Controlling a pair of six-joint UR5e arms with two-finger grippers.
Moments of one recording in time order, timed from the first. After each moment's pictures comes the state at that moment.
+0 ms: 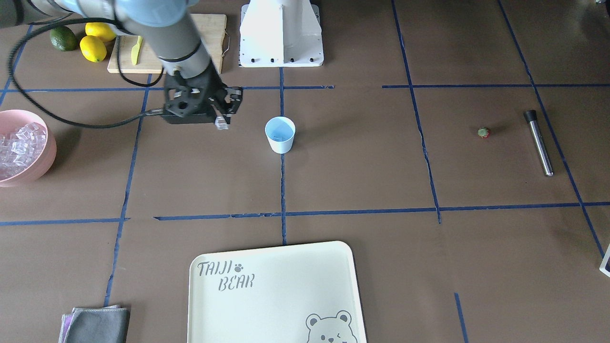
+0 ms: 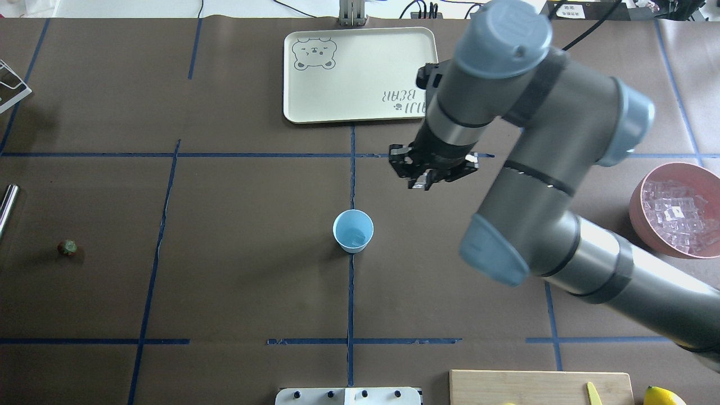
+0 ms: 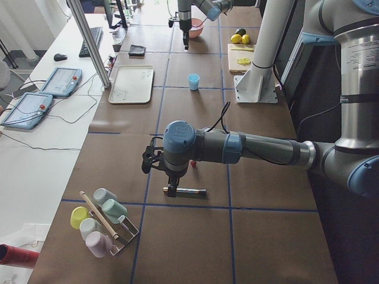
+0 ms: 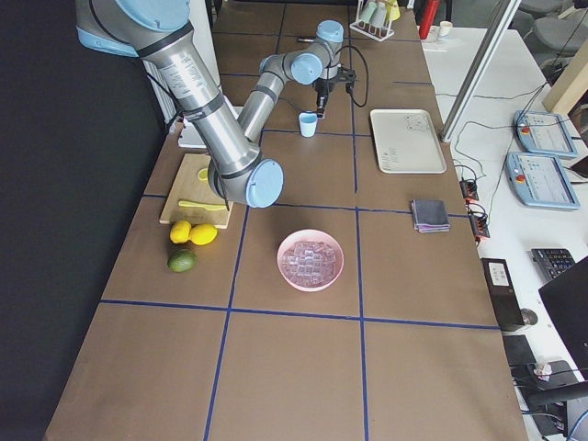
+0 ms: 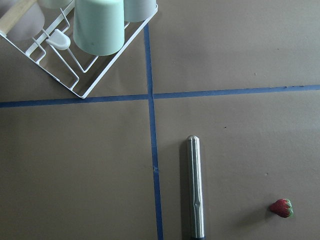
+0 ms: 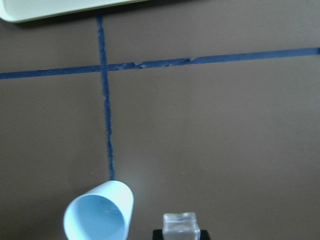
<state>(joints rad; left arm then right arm) -1.66 -1.43 -1.85 -1.52 -2.44 0.06 0.65 -0.84 1.82 -1.81 2.06 1.19</state>
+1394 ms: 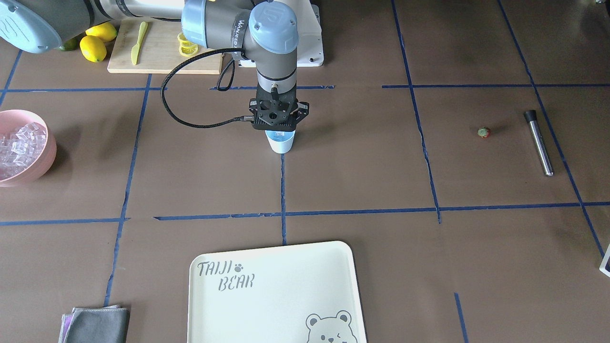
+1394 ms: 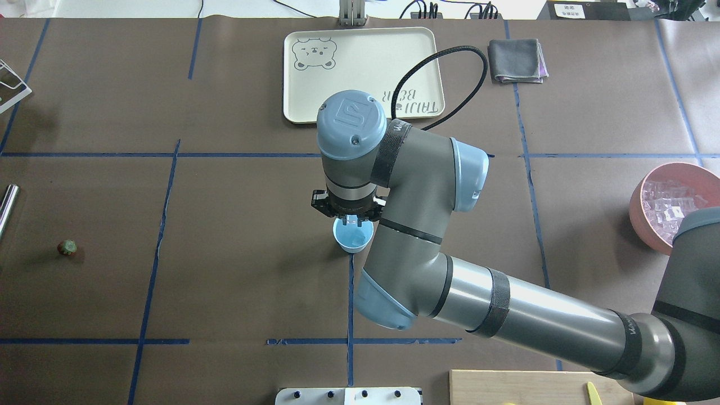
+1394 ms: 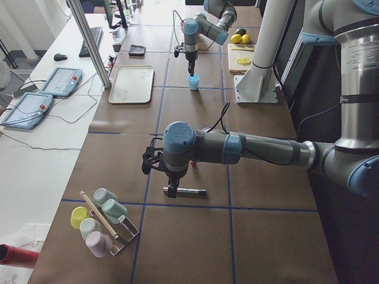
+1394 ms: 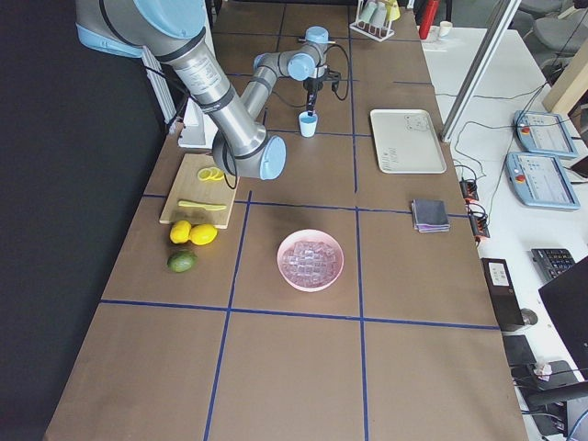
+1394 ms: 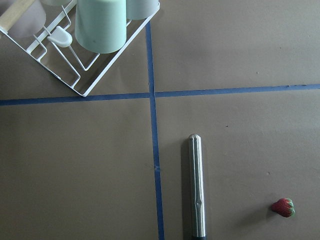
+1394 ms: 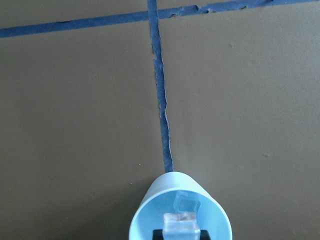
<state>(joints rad) -1.66 -1.44 -1.85 -1.52 -2.44 0.06 0.50 -0.70 1.59 -1.76 1.94 1.32</state>
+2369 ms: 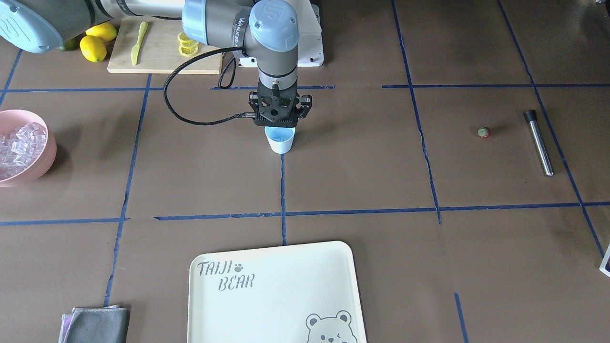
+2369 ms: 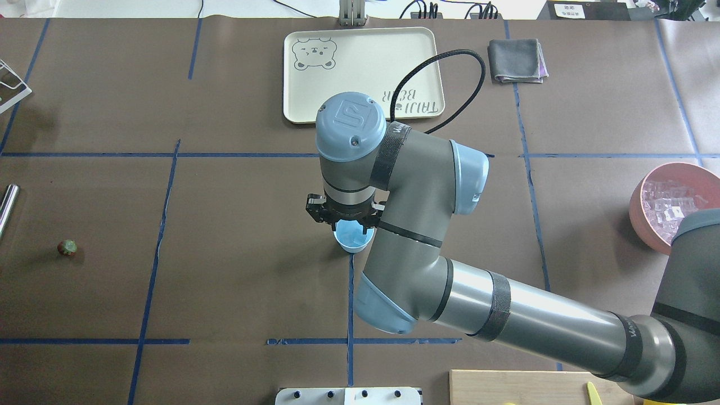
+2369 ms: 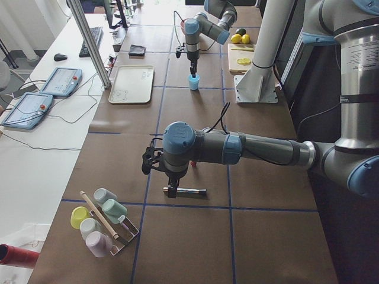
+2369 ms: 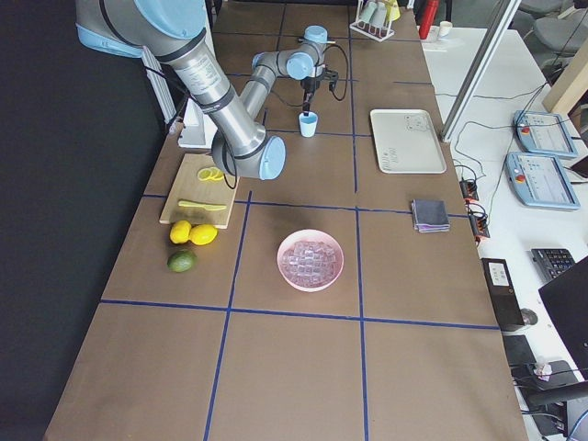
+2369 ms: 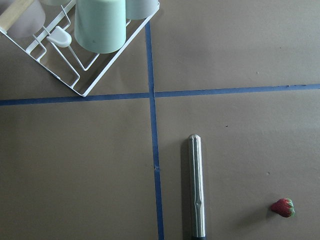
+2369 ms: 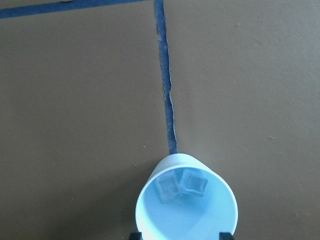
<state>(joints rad) -1.66 -1.44 -1.85 -1.52 -2.44 0.06 0.49 -0.70 1.60 -1.77 1.97 1.32</state>
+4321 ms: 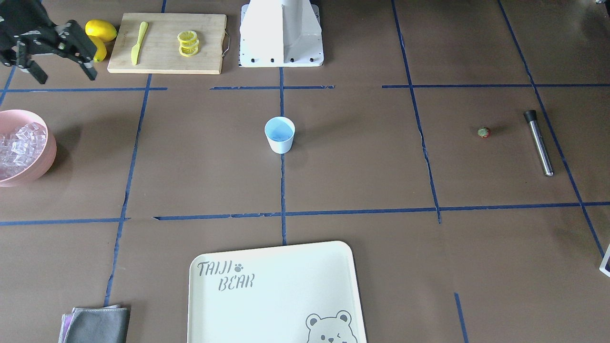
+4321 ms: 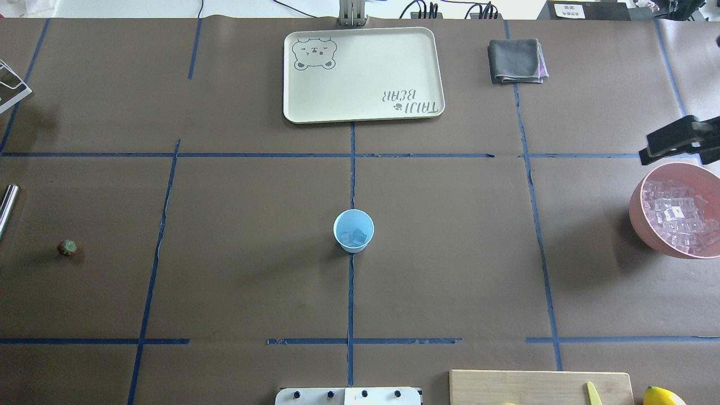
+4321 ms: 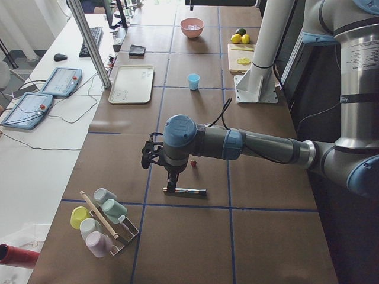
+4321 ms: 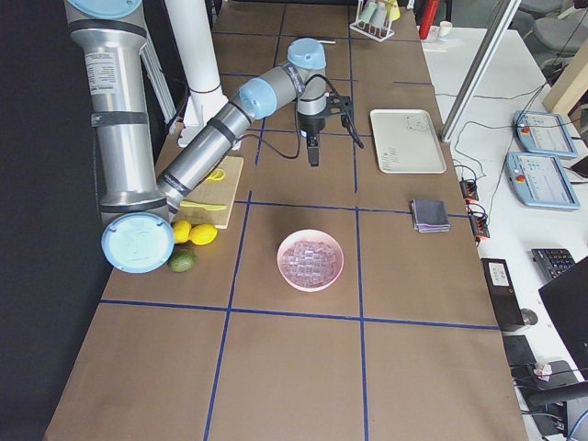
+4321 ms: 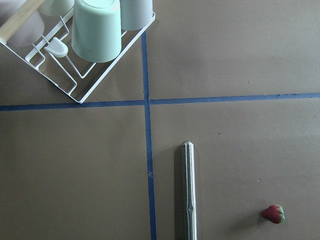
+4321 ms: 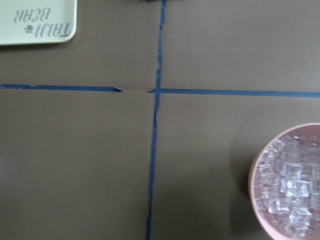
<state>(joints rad) -1.66 -1.44 -1.88 -1.52 -2.44 0.02 1.17 -1.53 2.31 -1.84 2.26 0.59</state>
